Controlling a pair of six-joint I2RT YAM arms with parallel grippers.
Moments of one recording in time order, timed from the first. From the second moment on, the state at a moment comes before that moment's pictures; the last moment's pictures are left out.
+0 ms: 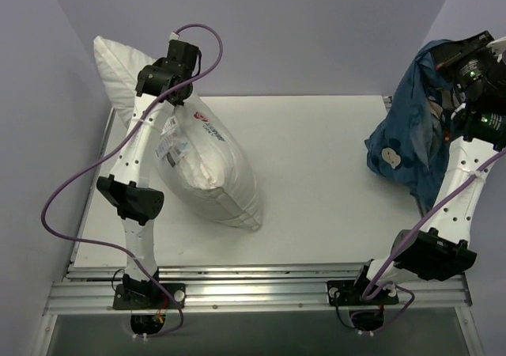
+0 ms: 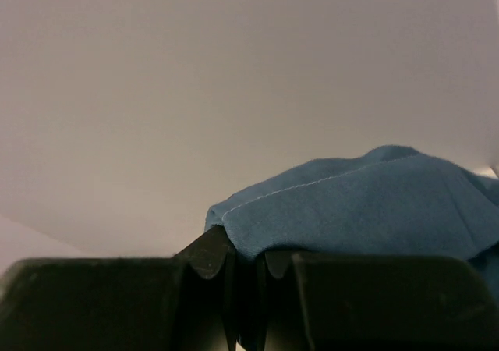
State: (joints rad) left arm -0.37 2.06 2.55 -1.30 -0.71 0.00; right arm -0.46 1.47 1.85 -0.33 -0.48 0.68
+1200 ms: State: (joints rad) left arm -0.36 0.67 1.43 -1.08 -0.48 -0.41; right arm -0.03 0.59 1.40 -0.89 0.19 0.57
